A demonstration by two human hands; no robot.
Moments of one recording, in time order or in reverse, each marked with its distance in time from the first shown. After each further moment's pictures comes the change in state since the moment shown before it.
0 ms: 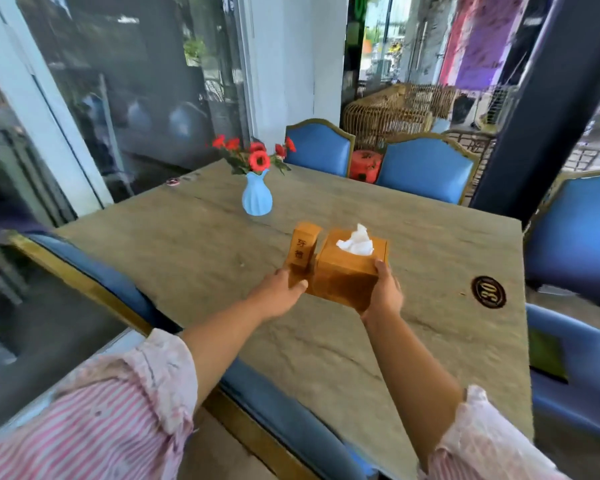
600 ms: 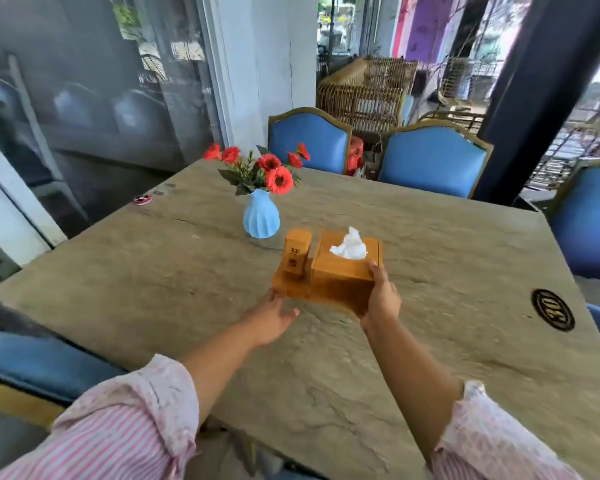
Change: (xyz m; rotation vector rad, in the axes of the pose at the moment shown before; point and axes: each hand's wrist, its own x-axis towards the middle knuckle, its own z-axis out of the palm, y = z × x) left_hand 0.160 -0.123 -0.078 0.193 -0.277 0.139; right_hand 0.075 0.072 0.158 -0.052 0.146 -0.030
